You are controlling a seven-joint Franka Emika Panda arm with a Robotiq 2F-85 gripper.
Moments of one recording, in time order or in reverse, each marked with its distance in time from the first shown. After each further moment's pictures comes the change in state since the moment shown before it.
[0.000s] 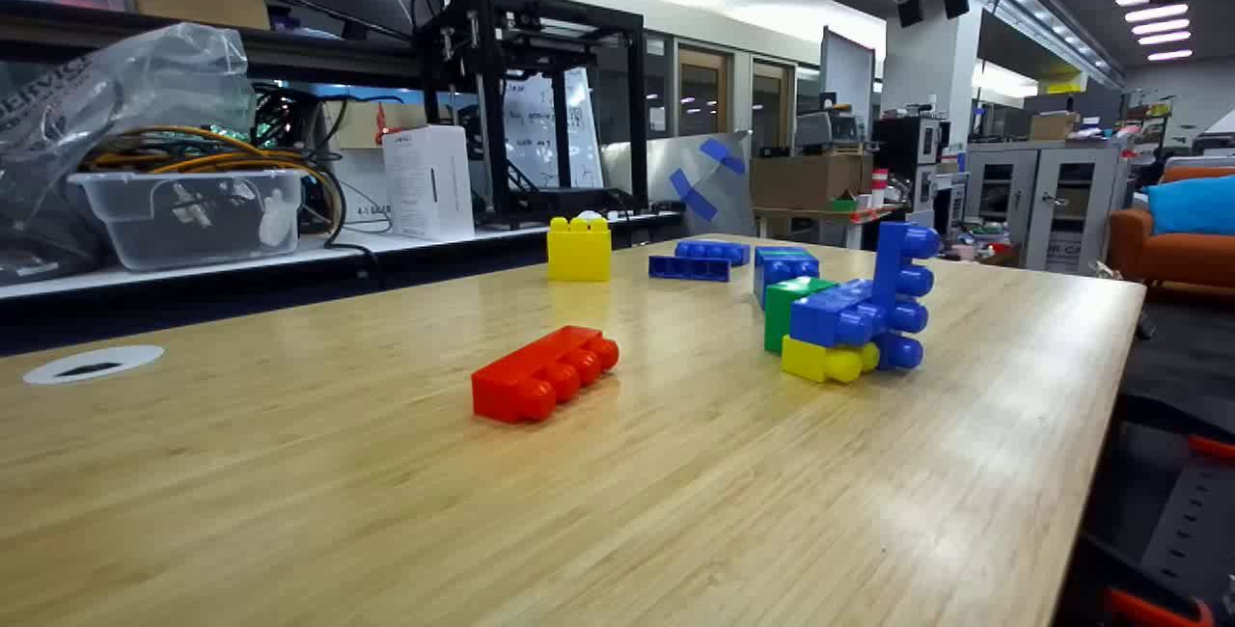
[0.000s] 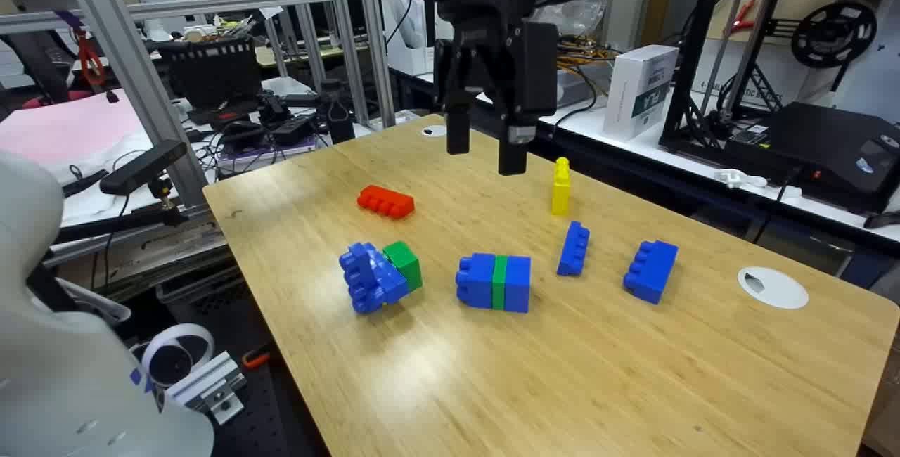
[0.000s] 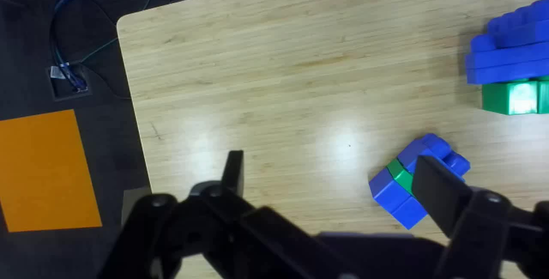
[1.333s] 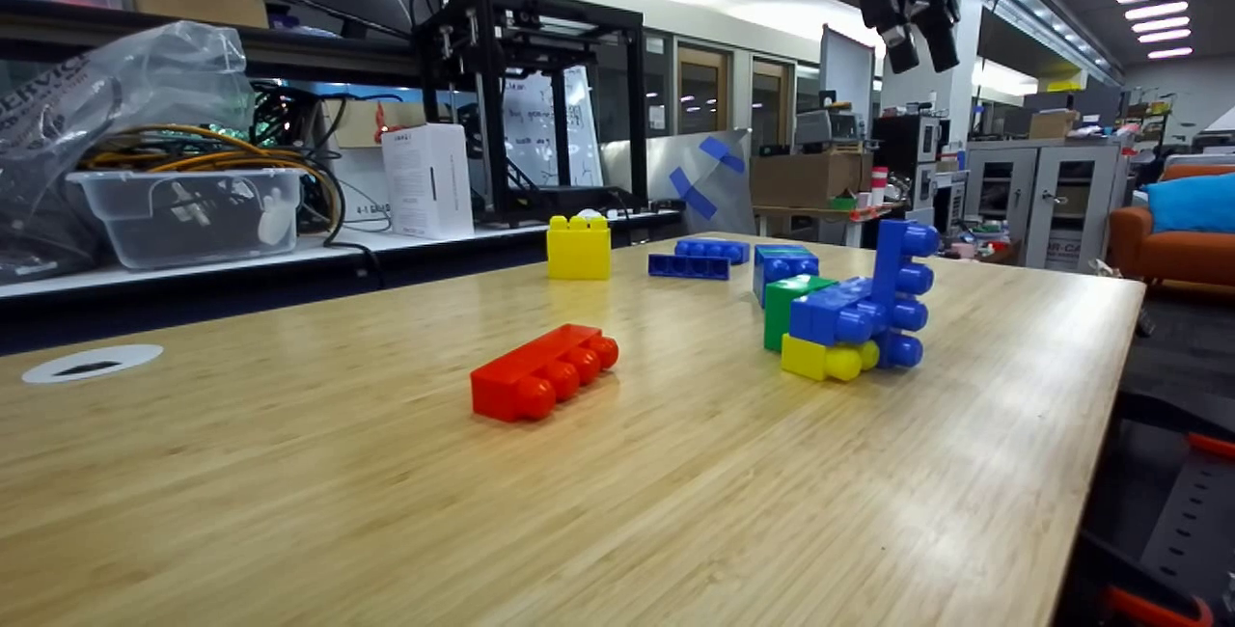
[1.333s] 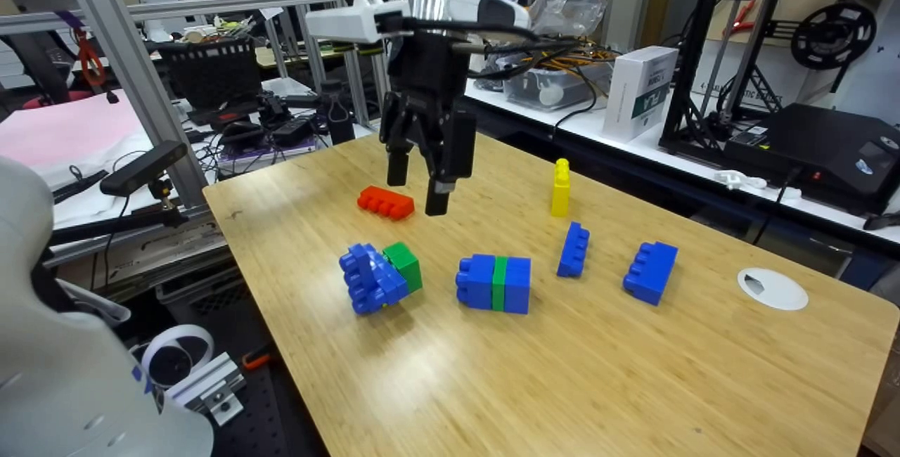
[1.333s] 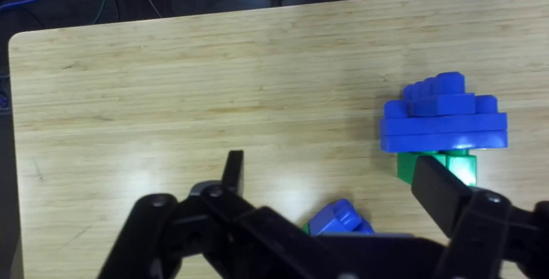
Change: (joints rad) arm 0.102 0.001 0.025 -0.149 0.114 0.000 0.000
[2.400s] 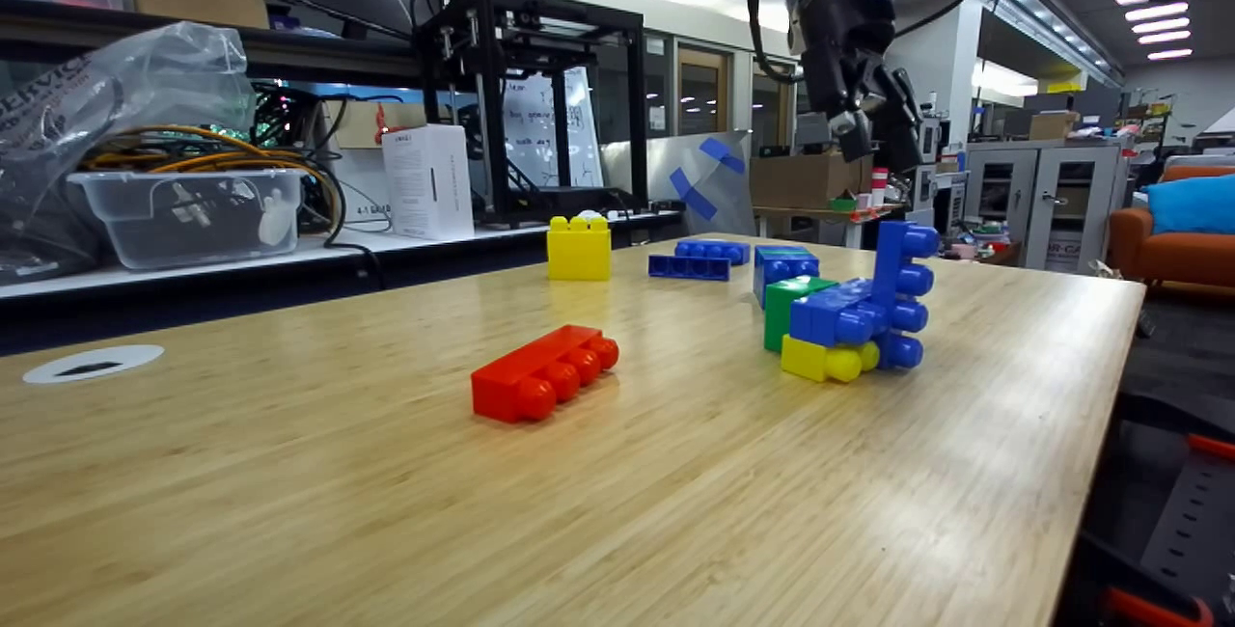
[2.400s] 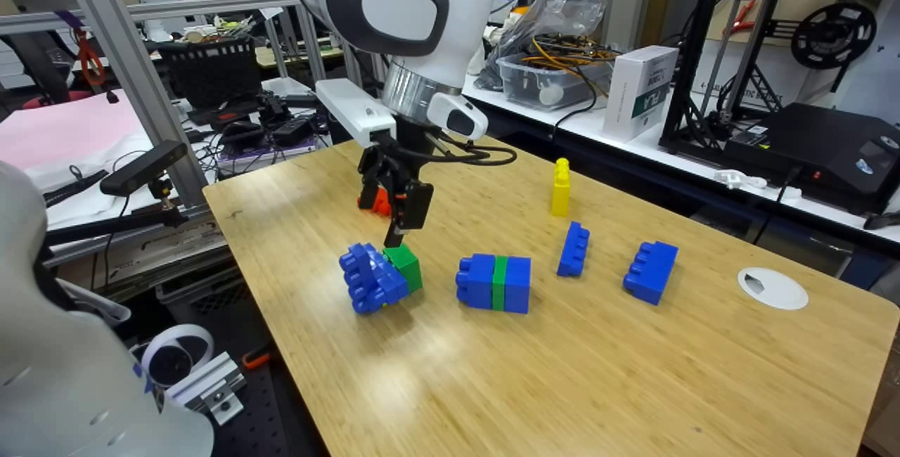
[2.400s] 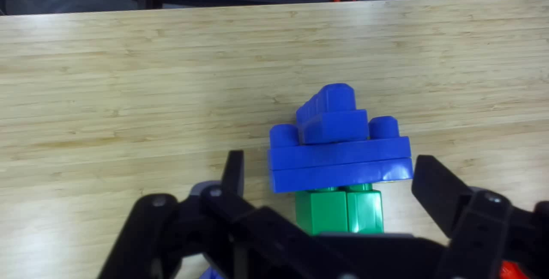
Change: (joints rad) arm 0.071 0.159 0.038 -0.089 0.254 0.117 -0.003
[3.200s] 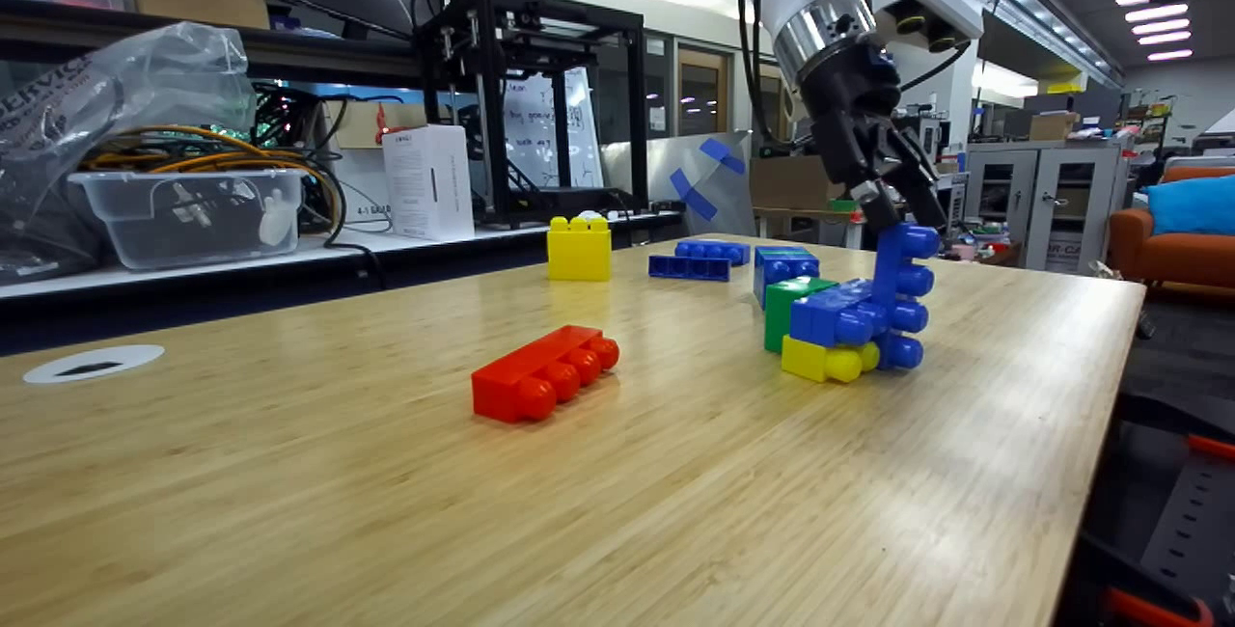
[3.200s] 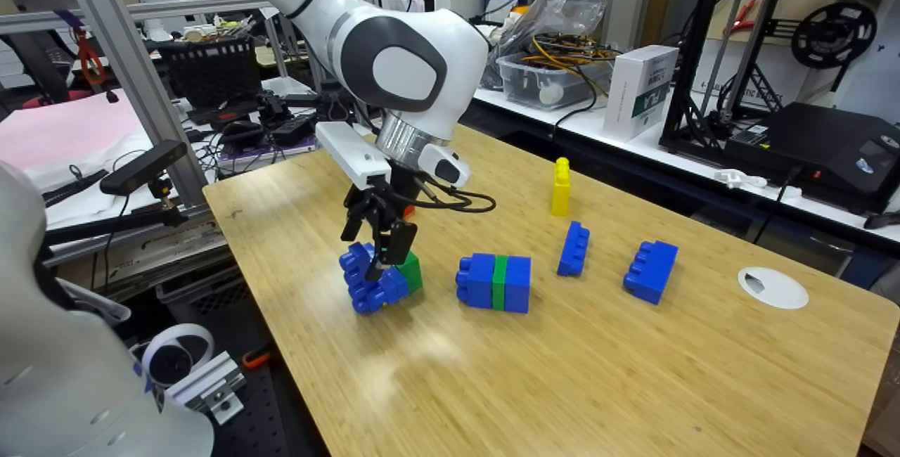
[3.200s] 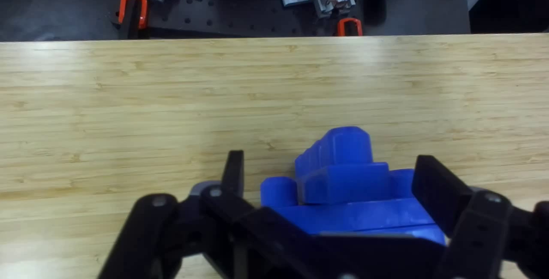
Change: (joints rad) arm 0.007 0.121 0.038 -0.040 0.005 0.027 0.000
